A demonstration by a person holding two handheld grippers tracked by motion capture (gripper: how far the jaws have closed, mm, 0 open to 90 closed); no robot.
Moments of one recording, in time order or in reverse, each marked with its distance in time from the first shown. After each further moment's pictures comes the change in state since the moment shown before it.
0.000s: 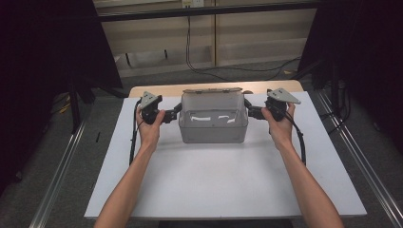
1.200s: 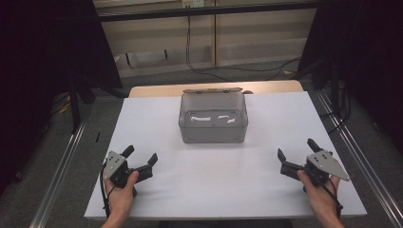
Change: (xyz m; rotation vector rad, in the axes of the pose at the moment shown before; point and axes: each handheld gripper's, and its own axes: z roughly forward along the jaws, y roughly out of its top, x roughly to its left) left arm -0.055 -0.075 -0.178 -0.047 0.135 -0.081; right arm 0.019 -0.067 -0.188 -0.027 -0.177 -0.038
